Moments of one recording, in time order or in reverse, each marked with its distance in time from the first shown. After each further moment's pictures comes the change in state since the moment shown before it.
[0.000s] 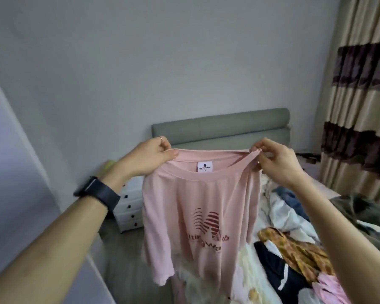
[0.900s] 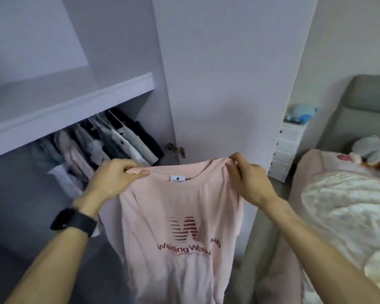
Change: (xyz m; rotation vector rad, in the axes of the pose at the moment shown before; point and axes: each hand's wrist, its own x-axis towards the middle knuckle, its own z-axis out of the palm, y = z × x) left_hand -0.535 -0.150 -0.106 0.406 0.532 -0.923; right_hand -0.270 -0.231 0.303 0.263 -0.788 -0.597
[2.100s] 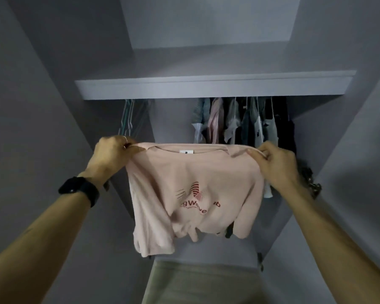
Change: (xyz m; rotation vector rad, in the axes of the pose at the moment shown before) left_hand -0.166 -0.083 -0.075 0.379 0.618 -0.828; right_hand 0.190 -0.107 0.195 0.434 -0.409 -0.599
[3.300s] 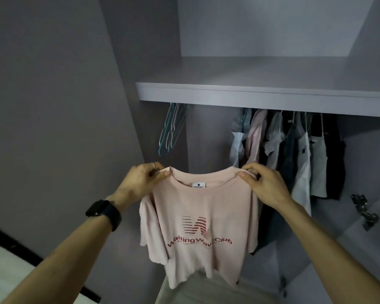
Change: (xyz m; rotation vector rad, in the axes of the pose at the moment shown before) left_hand -0.072 -0.054 -0.011 -0.204 -0.213 -0.153; right_hand -0.013 -0.078 0.086 0.209 -0.301 -0.090
